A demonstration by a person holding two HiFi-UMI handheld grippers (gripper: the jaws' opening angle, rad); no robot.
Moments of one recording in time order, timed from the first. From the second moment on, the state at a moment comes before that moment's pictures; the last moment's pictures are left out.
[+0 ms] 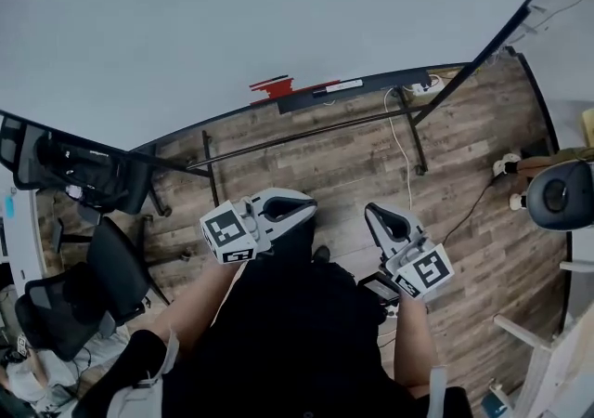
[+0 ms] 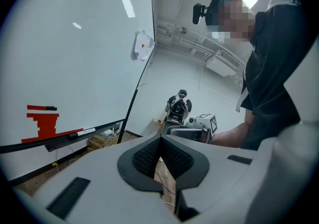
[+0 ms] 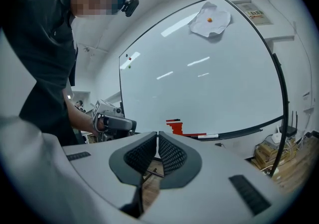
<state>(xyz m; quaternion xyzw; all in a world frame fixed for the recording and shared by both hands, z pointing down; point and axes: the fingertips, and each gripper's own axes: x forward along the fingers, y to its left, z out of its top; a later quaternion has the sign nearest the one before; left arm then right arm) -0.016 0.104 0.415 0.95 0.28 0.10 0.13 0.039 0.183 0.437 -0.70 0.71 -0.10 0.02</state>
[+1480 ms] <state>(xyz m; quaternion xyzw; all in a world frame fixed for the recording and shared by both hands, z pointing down) 0.113 -0.057 0.405 0.97 0.13 0.05 0.18 0.183 -0.012 0.406 -0.56 0.82 -0.05 -0.12</state>
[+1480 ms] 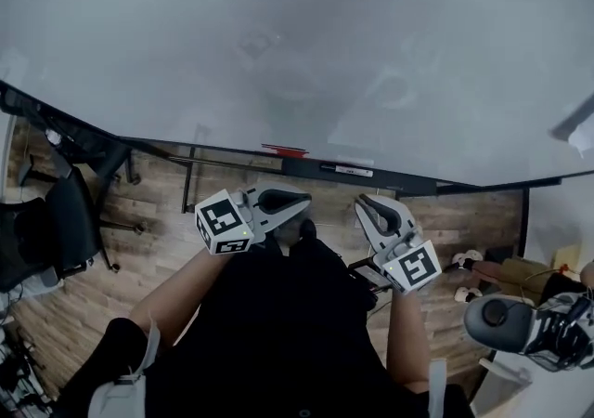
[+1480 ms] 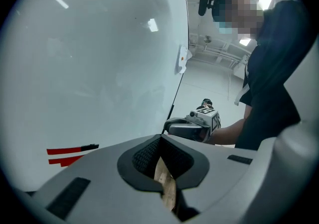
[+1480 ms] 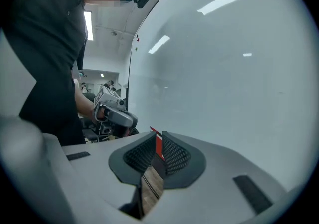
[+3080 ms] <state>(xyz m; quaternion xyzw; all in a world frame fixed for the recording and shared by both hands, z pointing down) 0.126 -0.063 0.428 0.99 0.00 0.03 0.16 0.219 -0.064 0.554 -0.45 0.76 -0.03 -0.46</state>
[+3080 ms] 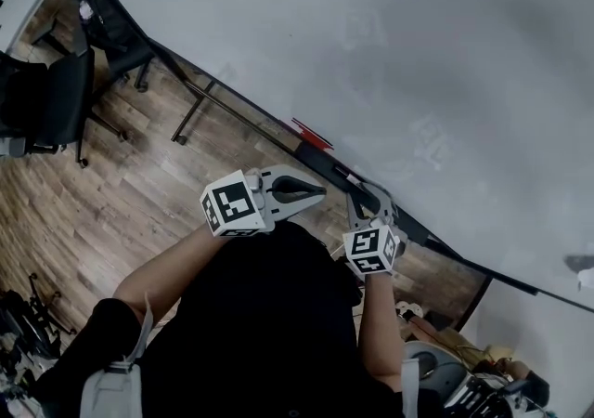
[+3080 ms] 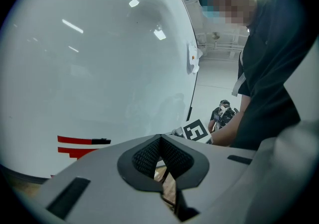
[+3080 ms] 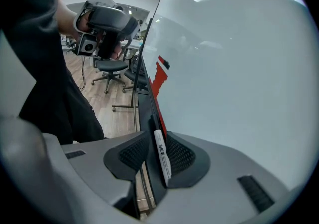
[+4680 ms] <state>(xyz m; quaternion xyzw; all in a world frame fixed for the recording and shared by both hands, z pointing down) 0.122 -0.046 0.440 0.99 0.00 0.04 0.15 0.232 -0.074 0.586 -0.45 0.71 -0.01 -0.54</state>
